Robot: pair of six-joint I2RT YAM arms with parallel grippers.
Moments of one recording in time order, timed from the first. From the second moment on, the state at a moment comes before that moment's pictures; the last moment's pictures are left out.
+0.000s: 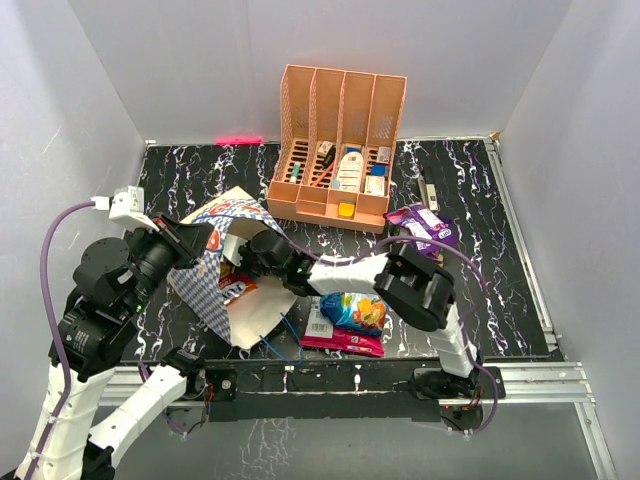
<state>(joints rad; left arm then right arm) -0.43 0.61 1.17 -0.71 -0.07 -0.58 1.06 2.13 1.42 0.37 0.03 -0.47</state>
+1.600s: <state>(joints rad) -0.43 0.60 1.14 -0.67 -0.12 -0.51 1.06 1.27 1.16 -0.87 0.43 0.36</state>
